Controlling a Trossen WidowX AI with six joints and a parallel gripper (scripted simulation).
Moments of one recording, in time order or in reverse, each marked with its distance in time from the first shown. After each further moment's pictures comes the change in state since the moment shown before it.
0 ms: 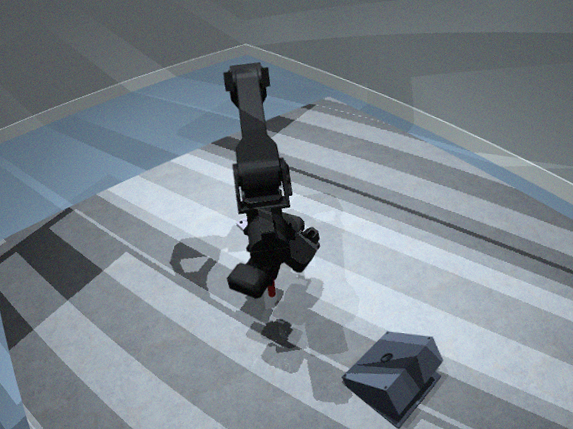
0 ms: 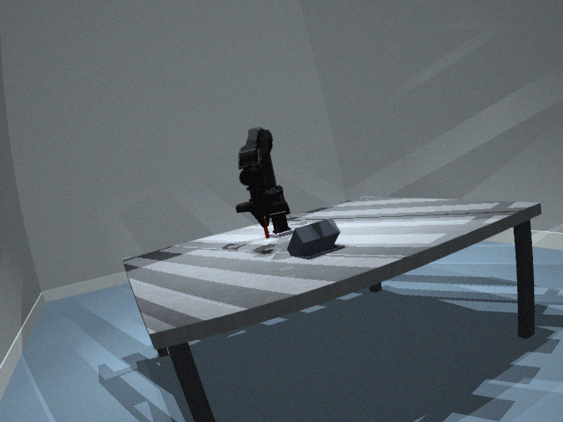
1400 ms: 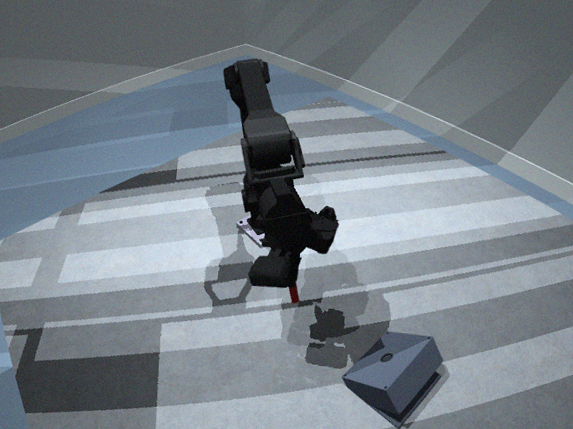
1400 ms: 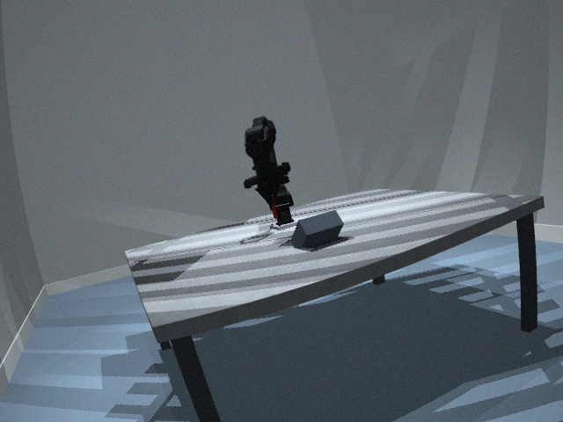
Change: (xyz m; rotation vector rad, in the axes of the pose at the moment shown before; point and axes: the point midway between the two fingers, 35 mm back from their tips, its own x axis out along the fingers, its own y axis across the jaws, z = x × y) arm -0.046 -0.018 0.050 -0.191 -0.182 -0.144
